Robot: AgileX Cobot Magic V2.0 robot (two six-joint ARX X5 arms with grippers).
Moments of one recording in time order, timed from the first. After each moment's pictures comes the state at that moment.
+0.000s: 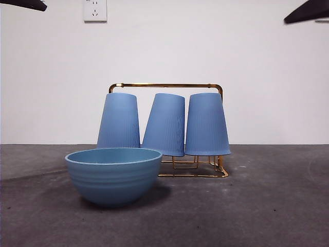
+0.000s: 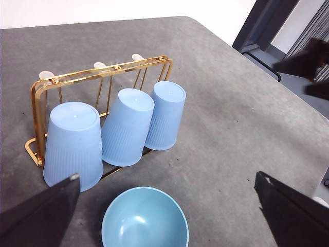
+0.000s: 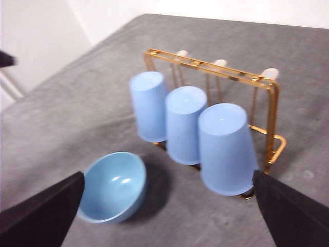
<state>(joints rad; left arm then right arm) -0.26 0.85 0.94 -0.52 0.58 -0.05 0.22 0.90 0.86 -0.41 -0.60 0.05</state>
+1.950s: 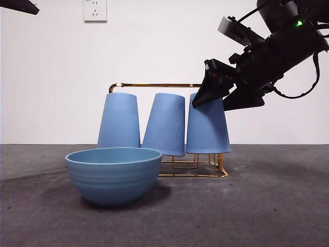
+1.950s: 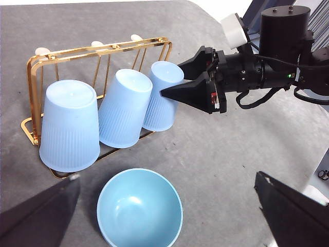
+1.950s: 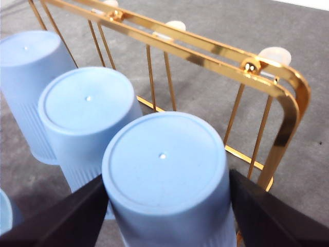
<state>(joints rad) -0.27 0.83 0.94 -0.59 0.58 -0.05 0.37 1.55 0.87 0.22 -0.37 0.00</state>
